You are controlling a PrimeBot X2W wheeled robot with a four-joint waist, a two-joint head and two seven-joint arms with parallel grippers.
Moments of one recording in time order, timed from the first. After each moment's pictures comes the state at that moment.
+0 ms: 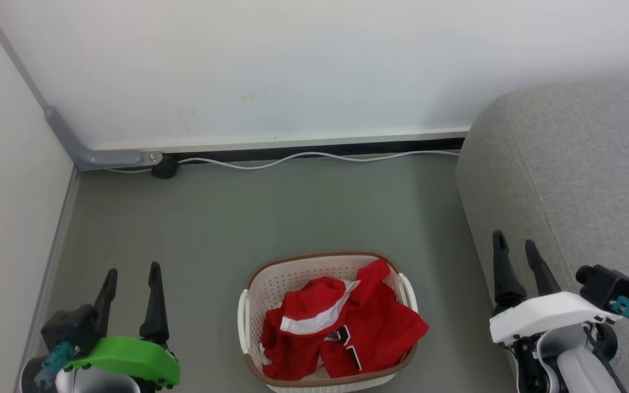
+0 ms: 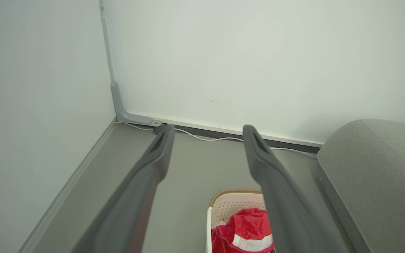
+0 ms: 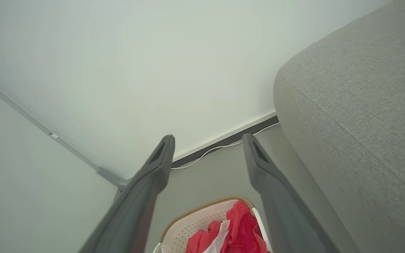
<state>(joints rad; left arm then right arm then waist) 0.03 0.09 -0.15 0.12 -0.41 0.04 -0.17 0.03 -0.03 0.14 0.17 0.55 -0.06 -0.18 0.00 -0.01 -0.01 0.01</state>
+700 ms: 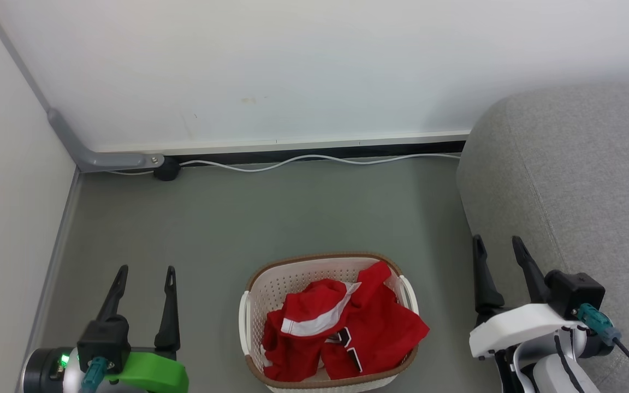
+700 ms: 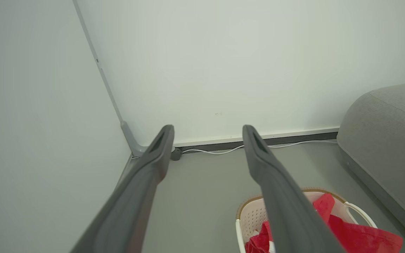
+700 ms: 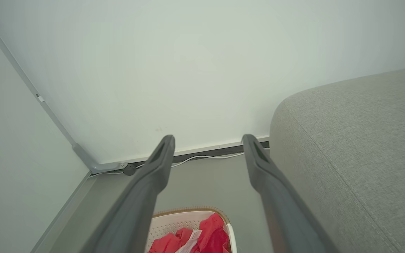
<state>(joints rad) 0.06 0.10 -0.18 0.09 -0.17 0.05 -0.24 0.04 -0.04 0.21 0.16 0.30 -0.11 -0.24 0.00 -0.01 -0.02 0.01</state>
